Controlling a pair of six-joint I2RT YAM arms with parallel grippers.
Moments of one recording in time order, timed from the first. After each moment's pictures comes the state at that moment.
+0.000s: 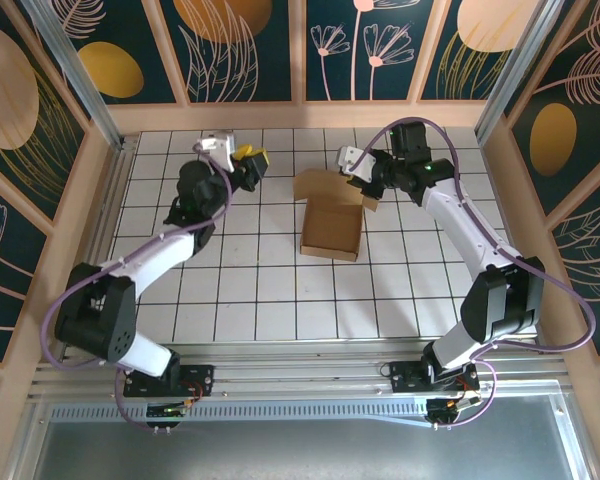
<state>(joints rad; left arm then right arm) -0.37 1.55 0.99 0.52 0.23 -0.37 0.32 1.56 1.44 -0.60 -0.47 -1.03</state>
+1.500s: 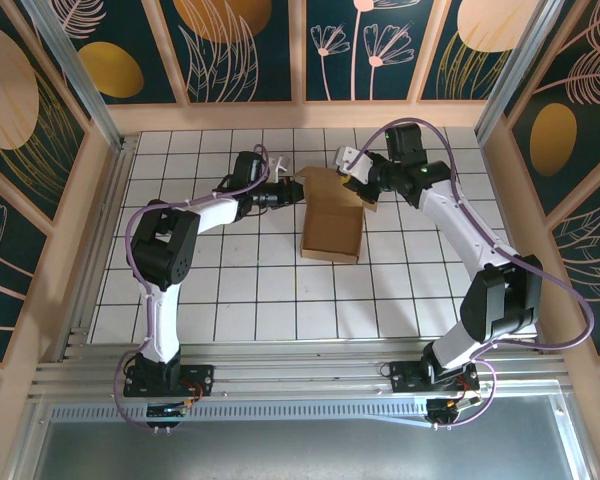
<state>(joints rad) -0.41 2.11 1.37 0.20 0.76 -0.66 0.34 1.57 1.41 -0.58 -0.48 -0.92</state>
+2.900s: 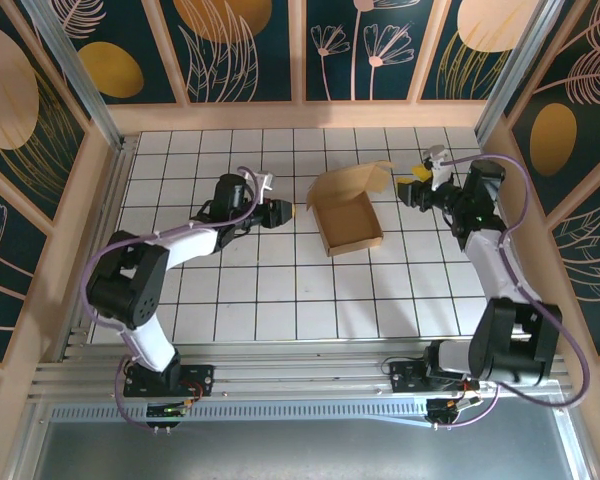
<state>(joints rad) -0.44 1.72 0.94 0.31 0.50 -0.37 -0.13 1.34 0.90 0.05 -0.80 -0.27</state>
